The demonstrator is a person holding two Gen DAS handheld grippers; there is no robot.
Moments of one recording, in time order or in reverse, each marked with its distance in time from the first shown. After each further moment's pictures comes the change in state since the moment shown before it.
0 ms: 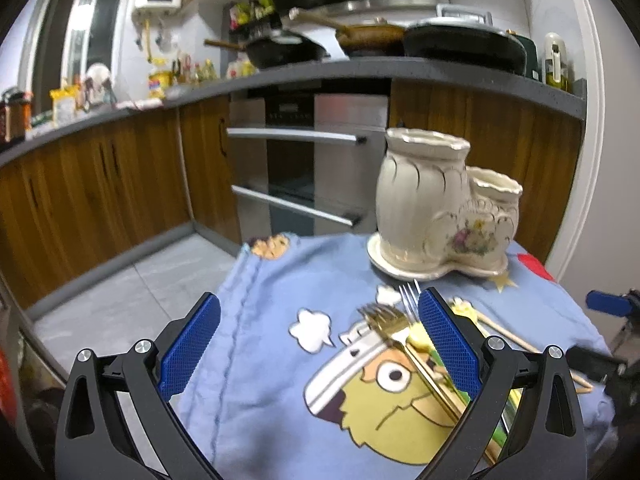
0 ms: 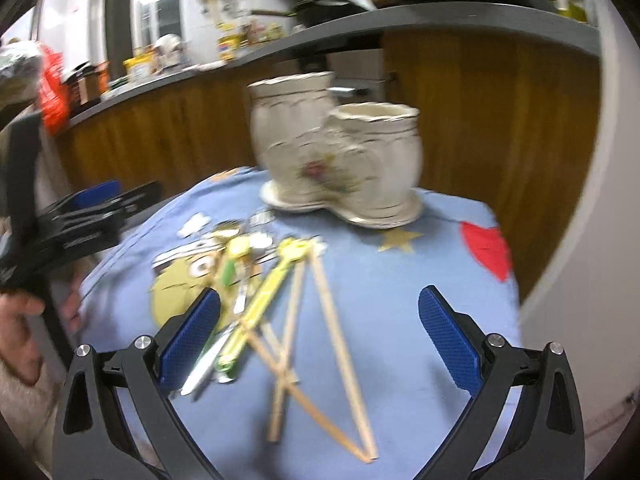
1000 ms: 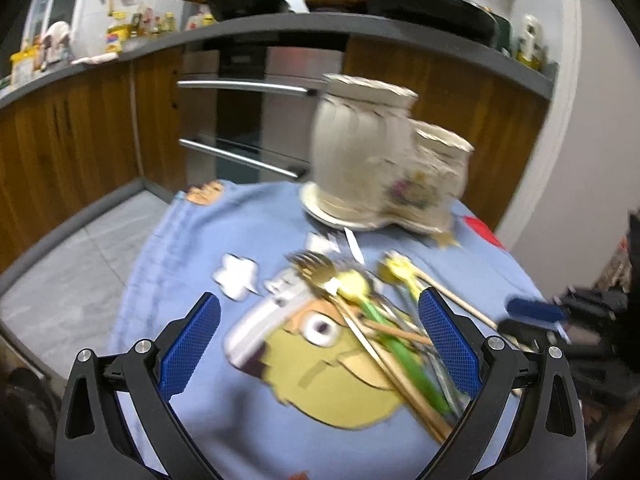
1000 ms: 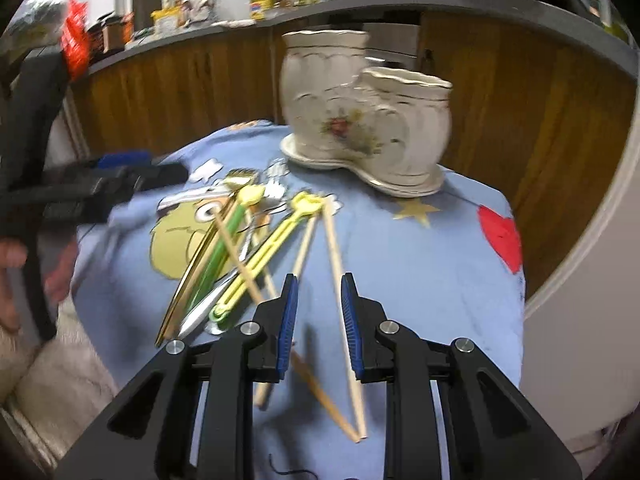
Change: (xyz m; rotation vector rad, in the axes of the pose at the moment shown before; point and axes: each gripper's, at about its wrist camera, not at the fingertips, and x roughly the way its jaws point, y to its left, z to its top) left arm 0.002 -0.028 -0.016 -0.003 0.154 -0.191; right arm 0.006 -0.006 -0.009 -0.099 0.115 0.007
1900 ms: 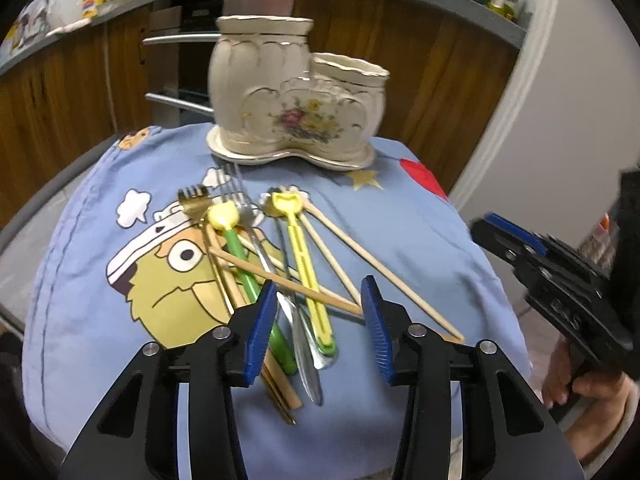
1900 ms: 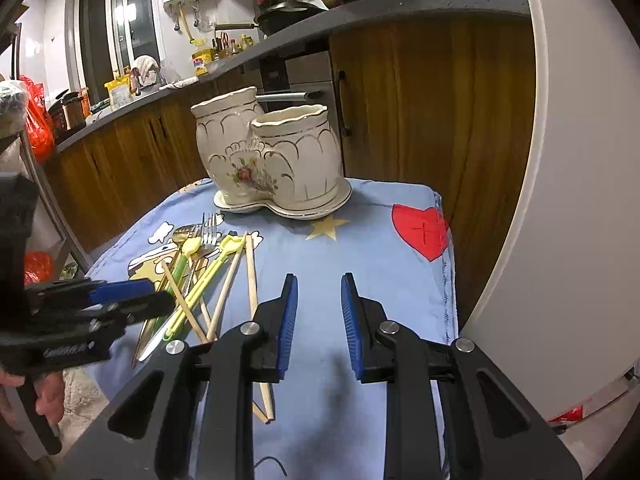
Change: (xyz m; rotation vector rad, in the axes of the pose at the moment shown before) left arm 0.009 -0.081 -0.015 -0.060 0.180 -0.035; right arm -0.040 -0.065 -0.016 0.209 -0.134 -0.047
